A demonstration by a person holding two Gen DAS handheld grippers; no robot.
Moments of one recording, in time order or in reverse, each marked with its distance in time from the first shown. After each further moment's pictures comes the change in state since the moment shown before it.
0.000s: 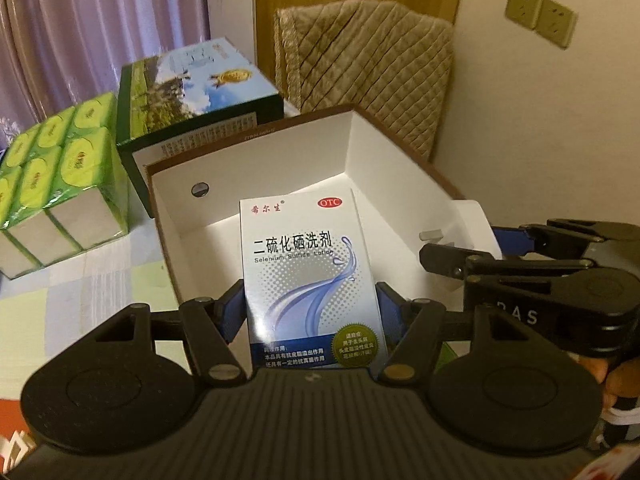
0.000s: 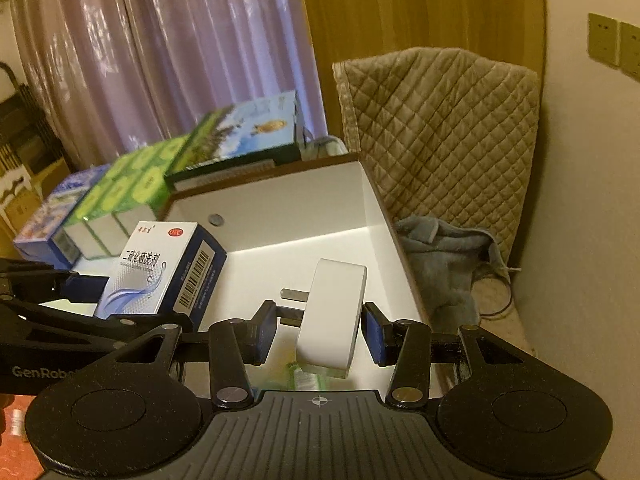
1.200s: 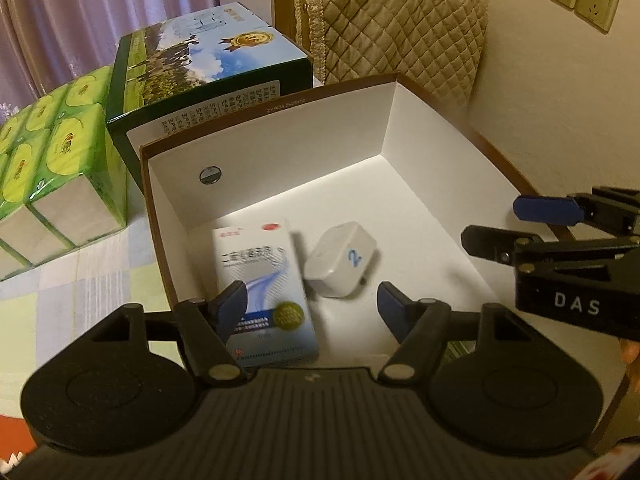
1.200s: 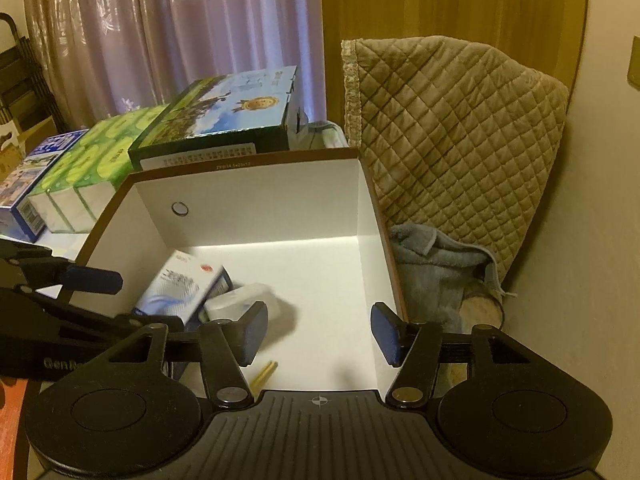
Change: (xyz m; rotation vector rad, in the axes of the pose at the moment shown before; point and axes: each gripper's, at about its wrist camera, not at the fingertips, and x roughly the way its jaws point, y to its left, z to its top) left arm 0.050 0.020 0.008 -0.004 0.056 0.034; right arm 0.050 -0.008 0.018 -0.088 0.050 -0.036
